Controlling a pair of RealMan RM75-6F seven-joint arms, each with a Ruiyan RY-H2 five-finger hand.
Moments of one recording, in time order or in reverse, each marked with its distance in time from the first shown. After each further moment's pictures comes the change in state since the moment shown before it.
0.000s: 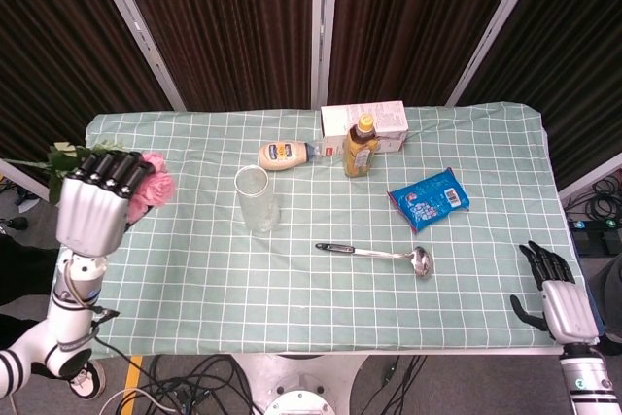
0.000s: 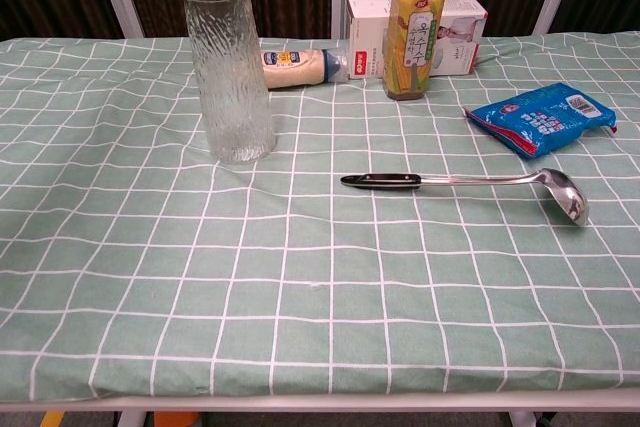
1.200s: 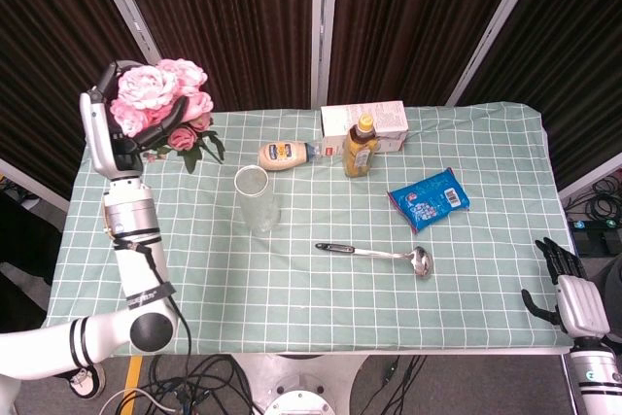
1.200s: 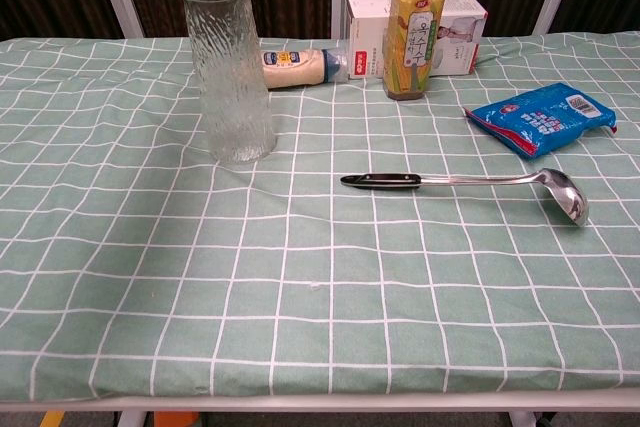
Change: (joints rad) left arm -0.237 -0.222 -0.561 -0.415 -0.827 -0.188 -0.539; right arm 0.012 -0.029 0.018 0.108 0.048 -0.051 0.138
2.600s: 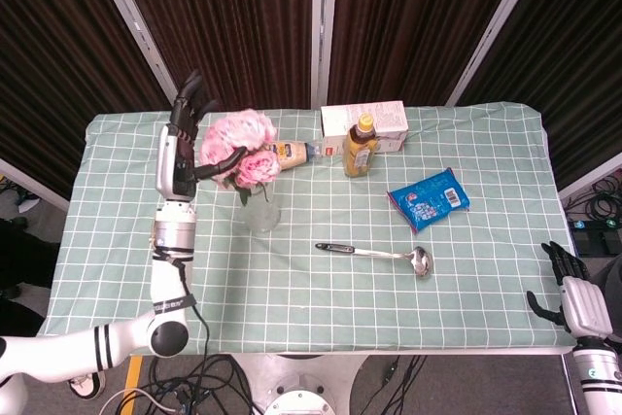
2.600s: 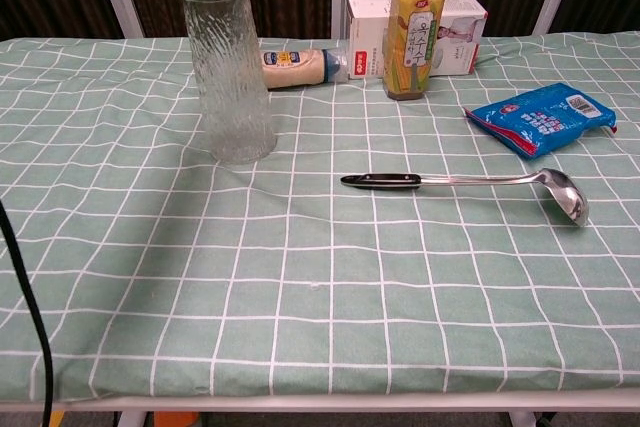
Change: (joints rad) left arm 0.047 -0.076 0.221 0.159 0.174 -0.176 -0.360; right arm -0.001 -0.038 0.008 0.081 0.032 -0.050 0.039
